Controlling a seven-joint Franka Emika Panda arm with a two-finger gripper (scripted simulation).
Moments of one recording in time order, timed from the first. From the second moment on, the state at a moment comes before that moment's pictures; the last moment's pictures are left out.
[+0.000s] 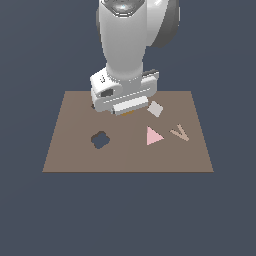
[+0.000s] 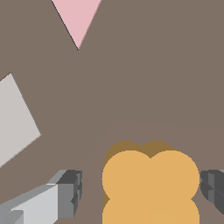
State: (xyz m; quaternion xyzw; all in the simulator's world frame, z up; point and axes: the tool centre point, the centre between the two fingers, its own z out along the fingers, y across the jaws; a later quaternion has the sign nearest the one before) arm -0.067 -0.008 0.031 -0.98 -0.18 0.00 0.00
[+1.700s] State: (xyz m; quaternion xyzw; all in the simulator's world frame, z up) arm -0.063 -0.032 0.032 -0.95 -0.31 0.00 0.00
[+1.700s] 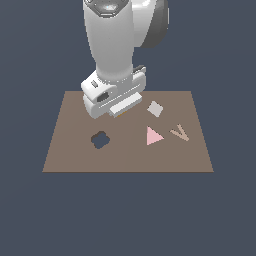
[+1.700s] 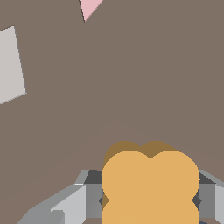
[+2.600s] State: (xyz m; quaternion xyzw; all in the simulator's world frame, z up) arm -0.033 -0.079 0.036 -0.81 -0.59 0.00 0.00
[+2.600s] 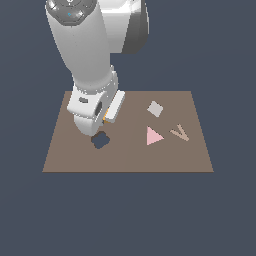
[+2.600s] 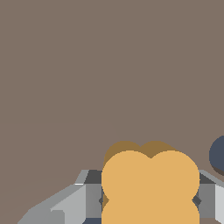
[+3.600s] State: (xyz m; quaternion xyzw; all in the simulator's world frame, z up) arm 0.028 -0.097 0.039 -0.56 -0.83 0.00 0.00
